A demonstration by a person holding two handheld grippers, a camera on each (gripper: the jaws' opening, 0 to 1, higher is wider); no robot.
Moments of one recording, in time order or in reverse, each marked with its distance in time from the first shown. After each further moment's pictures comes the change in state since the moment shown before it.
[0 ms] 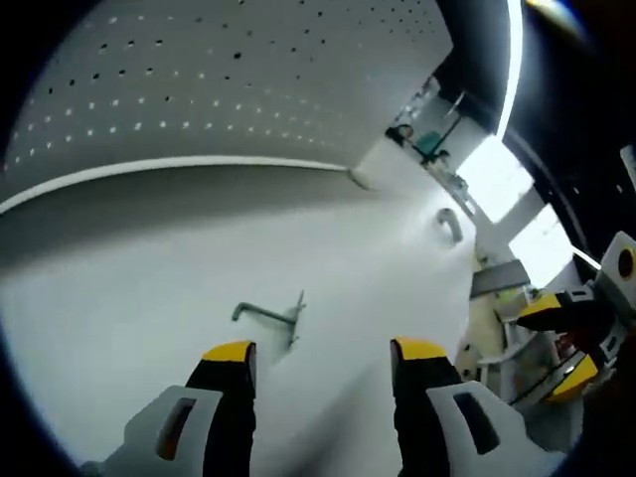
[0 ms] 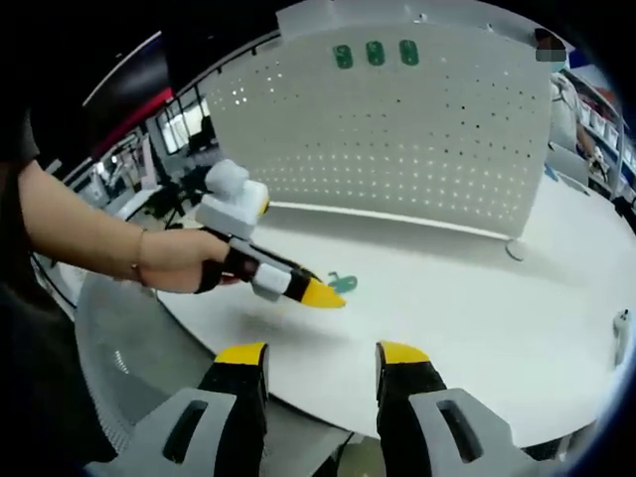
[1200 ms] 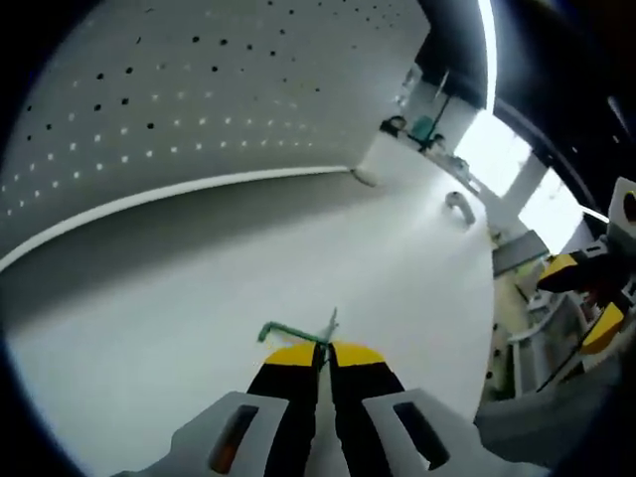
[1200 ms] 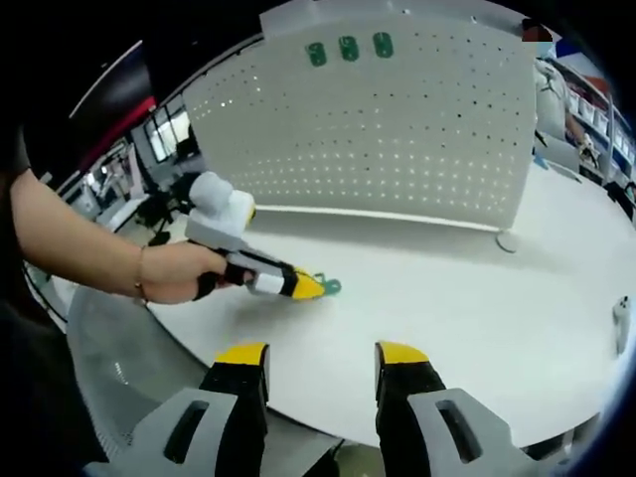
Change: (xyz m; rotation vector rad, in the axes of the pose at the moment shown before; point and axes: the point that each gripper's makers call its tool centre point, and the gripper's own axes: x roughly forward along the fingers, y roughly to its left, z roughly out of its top) left arm 0.014 0.021 0.008 0.153 -0.014 0.049; right arm 0.007 -0.020 0.001 0.045 -0.005 -0.029
